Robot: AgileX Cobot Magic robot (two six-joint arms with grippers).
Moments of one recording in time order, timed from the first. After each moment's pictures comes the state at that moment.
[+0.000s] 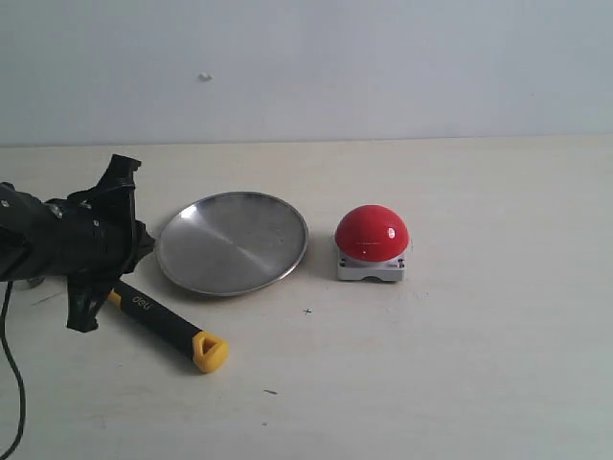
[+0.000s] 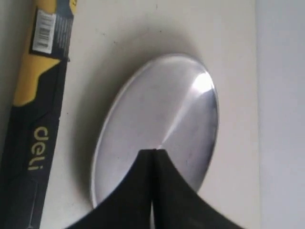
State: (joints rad) left arm -0.48 1.70 -0.75 -1.06 -0.18 -0.60; right arm 0.06 0.02 0.00 0.04 0.09 0.03
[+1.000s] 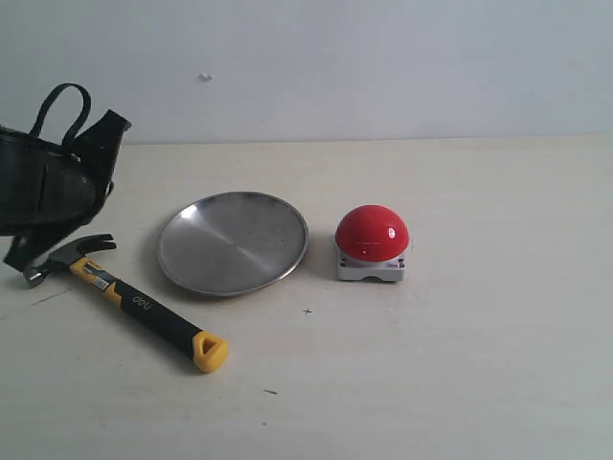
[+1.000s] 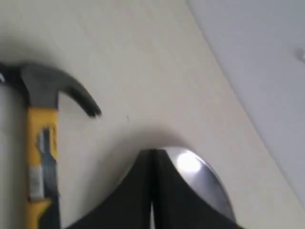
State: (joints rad) left arm -0.51 1.69 -0.89 -1.73 -0.52 0.44; right arm 0.06 0.02 0.00 0.04 0.09 0.03
